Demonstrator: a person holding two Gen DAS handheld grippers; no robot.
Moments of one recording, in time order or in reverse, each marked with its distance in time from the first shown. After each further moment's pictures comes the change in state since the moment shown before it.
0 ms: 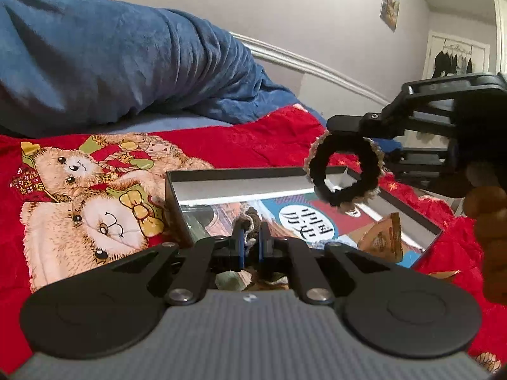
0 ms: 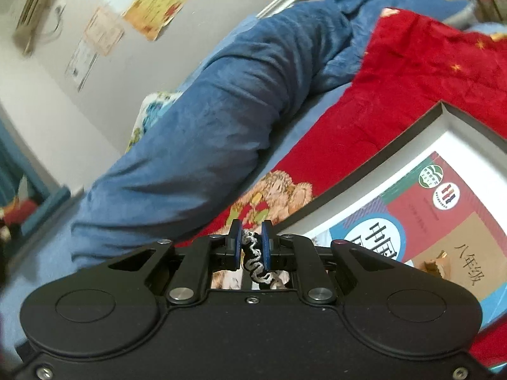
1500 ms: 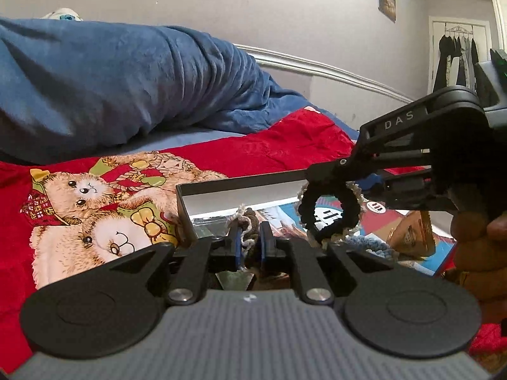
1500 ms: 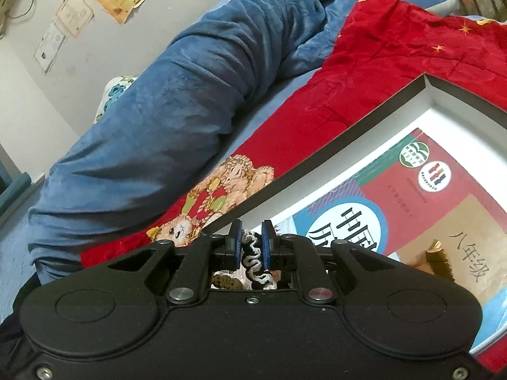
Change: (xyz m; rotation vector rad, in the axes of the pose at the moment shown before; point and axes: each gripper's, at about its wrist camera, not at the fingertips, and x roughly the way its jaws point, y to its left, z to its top) left arm 0.014 -0.009 -0.006 0.113 -0.041 0.093; right arm 0.040 -0.019 -0.024 -0.018 0.041 -0.144
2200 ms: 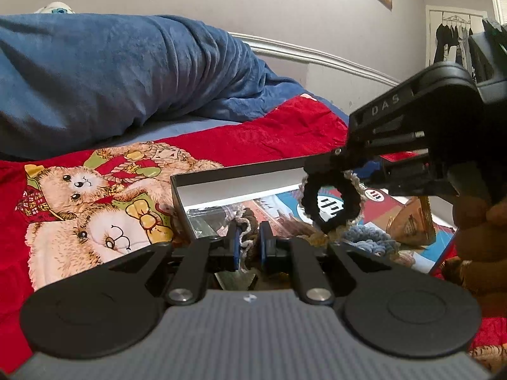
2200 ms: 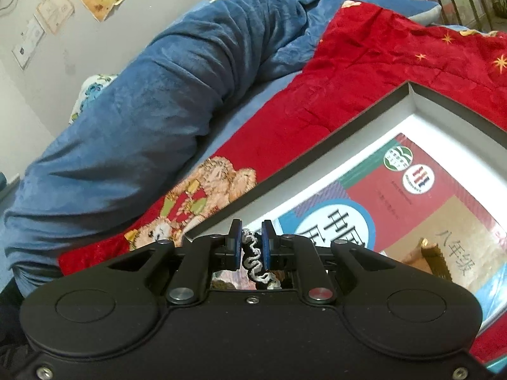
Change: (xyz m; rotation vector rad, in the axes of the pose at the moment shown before) left arm 0.005 0.000 0.000 0.017 0.049 -0.014; right arm 0.001 0.014 -0.001 0.000 0.006 -0.121
